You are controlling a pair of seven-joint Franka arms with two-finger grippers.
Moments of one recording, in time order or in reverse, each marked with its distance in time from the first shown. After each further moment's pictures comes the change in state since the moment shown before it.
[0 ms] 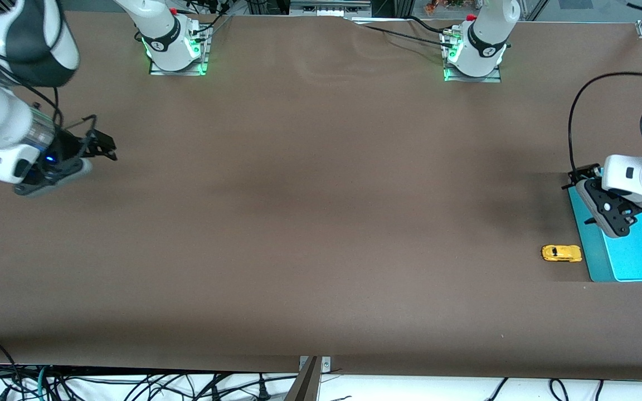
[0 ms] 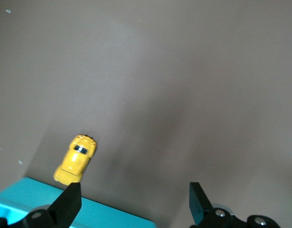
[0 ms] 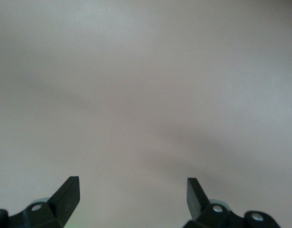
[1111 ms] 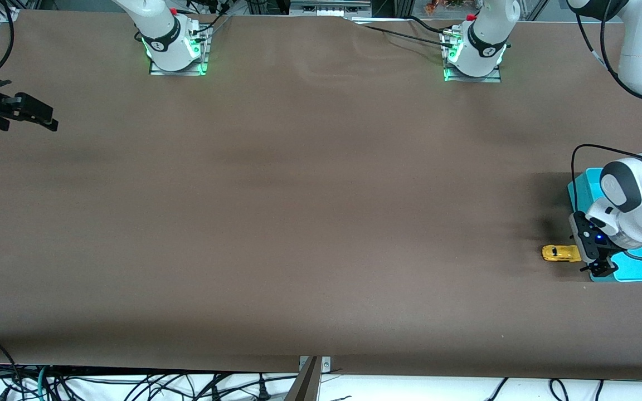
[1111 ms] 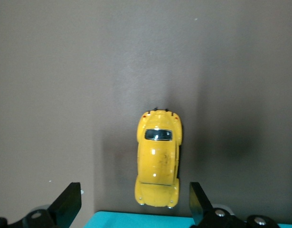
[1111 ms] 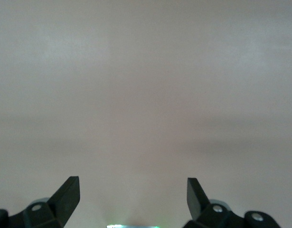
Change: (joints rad) left arm 0.101 0.318 0.006 -0.002 0.001 0.584 0.513; right arm 0.120 -0.080 -0.196 0.158 -0.001 -0.177 0.315
